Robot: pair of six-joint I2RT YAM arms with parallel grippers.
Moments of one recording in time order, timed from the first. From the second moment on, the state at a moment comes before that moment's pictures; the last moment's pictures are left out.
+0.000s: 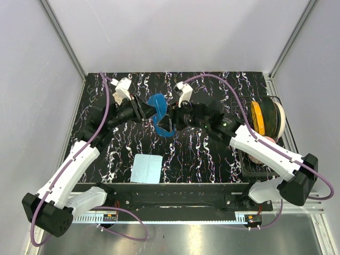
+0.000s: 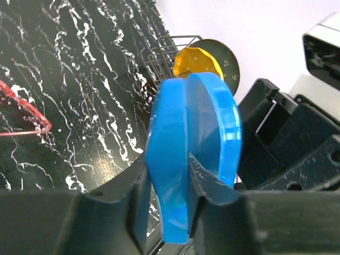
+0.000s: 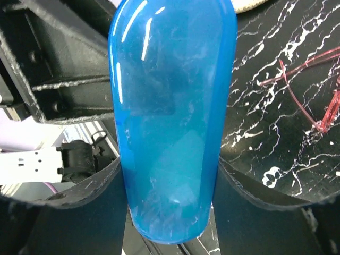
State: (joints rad) left arm -0.40 1.02 1.01 -0.16 0.47 -0.68; right arm 0.86 1.36 1.31 -0.28 -0.19 0.47
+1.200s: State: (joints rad) left arm -0.40 1.20 1.03 -0.36 0.32 -0.63; right arm 0.88 1.34 1.14 -0.35 0.25 0.59
